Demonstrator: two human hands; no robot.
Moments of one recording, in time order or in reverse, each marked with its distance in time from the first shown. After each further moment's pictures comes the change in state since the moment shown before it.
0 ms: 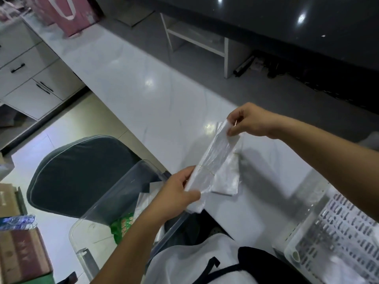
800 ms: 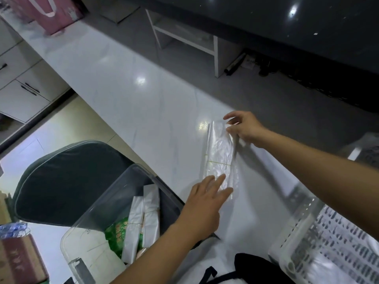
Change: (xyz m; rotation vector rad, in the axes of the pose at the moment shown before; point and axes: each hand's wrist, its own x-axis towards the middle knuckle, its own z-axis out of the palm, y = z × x) left_hand 0.031 -0.020 0.075 0.958 -0.145 0.379; right_hand 0.042 0.073 0.013 0.272 0.308 0.181
